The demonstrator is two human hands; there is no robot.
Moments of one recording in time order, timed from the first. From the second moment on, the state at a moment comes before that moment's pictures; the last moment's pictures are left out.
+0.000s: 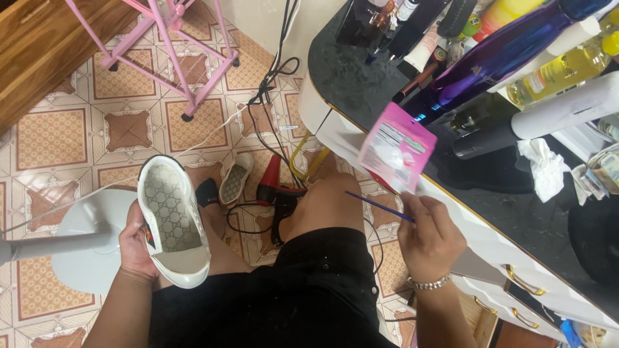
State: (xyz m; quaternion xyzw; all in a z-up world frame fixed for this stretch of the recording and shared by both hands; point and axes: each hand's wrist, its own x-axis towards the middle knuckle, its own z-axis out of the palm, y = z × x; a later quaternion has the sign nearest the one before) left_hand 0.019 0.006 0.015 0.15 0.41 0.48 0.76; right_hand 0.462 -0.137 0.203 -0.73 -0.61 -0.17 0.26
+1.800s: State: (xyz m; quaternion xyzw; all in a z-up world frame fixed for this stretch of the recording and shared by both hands) left_hand 0.051 -0.079 0.028 0.03 0.47 0.49 0.73; right_hand 0.516 0.065 0.151 -0.50 -0.49 0.12 0.71
